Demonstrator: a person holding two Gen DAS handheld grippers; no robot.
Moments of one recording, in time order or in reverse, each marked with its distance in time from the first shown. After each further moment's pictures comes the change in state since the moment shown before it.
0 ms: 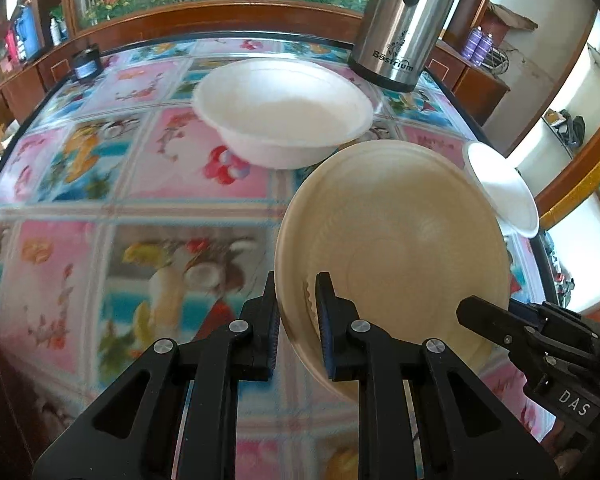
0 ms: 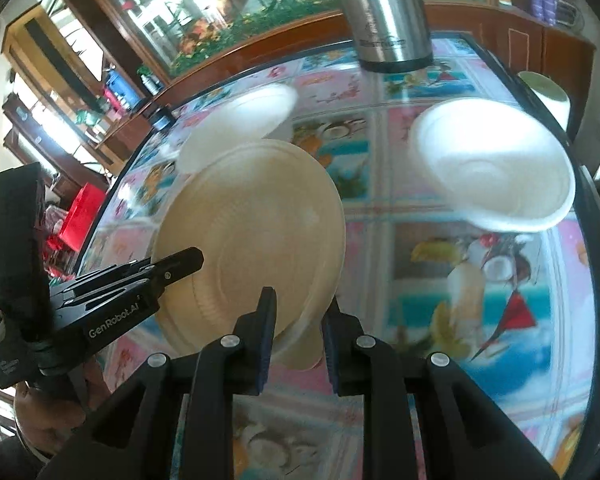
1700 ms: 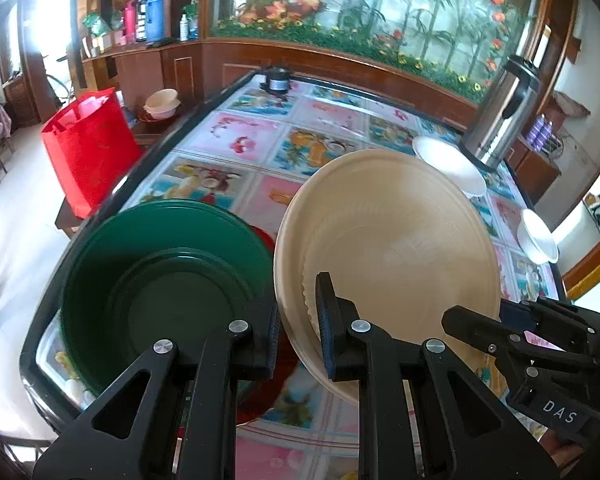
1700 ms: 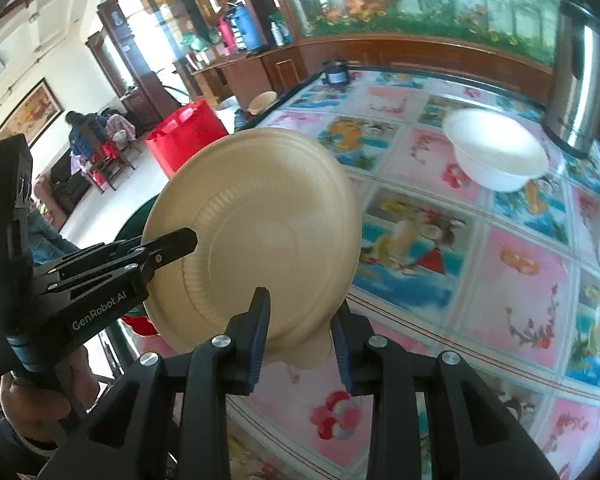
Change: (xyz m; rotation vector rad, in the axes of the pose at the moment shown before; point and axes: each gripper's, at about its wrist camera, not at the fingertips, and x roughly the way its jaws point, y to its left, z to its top) left arm -0.163 0.166 -0.097 -0.243 -0.188 0.178; right arm 0.022 0.206 -0.037 -0.377 0.042 0.138
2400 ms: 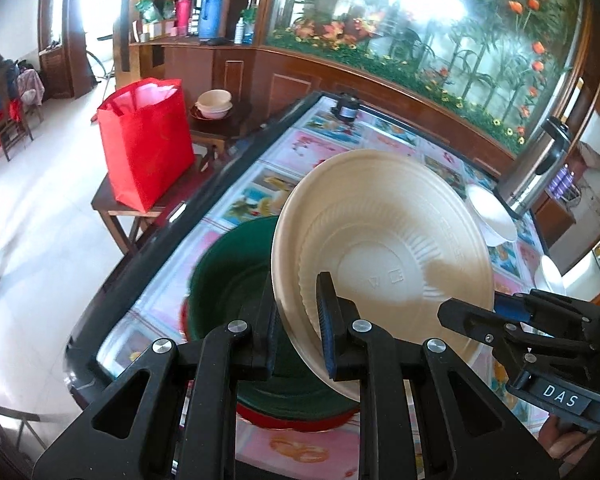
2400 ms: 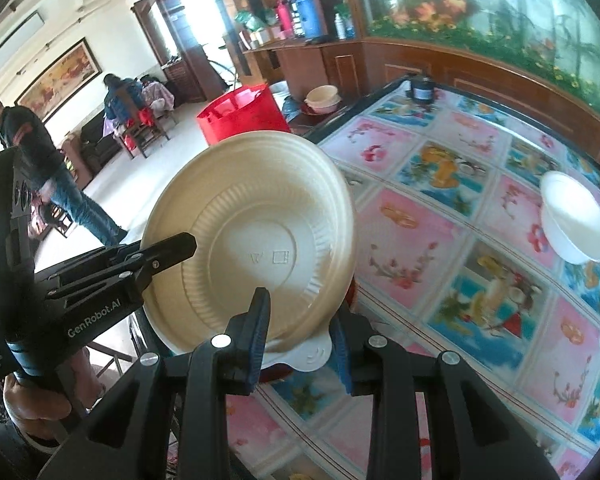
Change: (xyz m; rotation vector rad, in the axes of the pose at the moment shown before) left arm -0.041 0.101 0.000 -0.140 -0.052 0.055; right arm 0.041 0.089 0.040 -0.157 0.048 0.075
